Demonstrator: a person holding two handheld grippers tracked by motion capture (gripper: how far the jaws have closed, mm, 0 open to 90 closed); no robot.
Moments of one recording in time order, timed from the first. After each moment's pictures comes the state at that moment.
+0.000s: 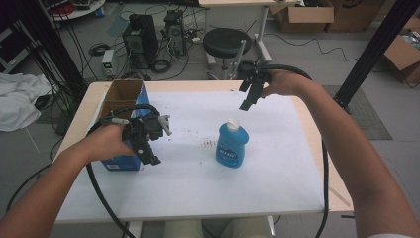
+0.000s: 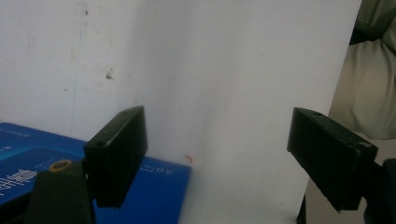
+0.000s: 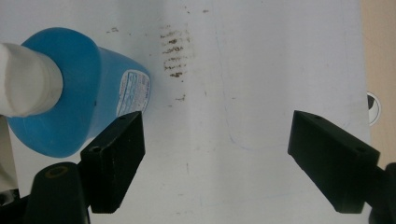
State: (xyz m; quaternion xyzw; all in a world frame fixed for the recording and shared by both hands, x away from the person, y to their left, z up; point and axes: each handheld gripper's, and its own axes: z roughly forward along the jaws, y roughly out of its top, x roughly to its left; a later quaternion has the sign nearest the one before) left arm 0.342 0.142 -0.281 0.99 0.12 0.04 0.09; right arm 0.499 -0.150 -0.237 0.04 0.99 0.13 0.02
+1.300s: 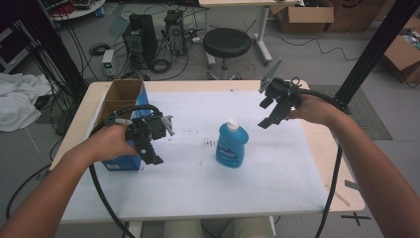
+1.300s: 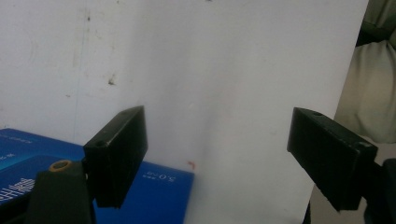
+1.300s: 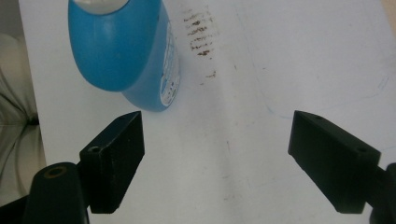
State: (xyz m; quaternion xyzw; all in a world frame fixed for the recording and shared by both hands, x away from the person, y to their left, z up) left arm 0.343 0.136 -0.284 0.99 0.11 0.05 0.09; right arm 0.442 -0.222 -0.259 0.10 0.97 0.21 0.02
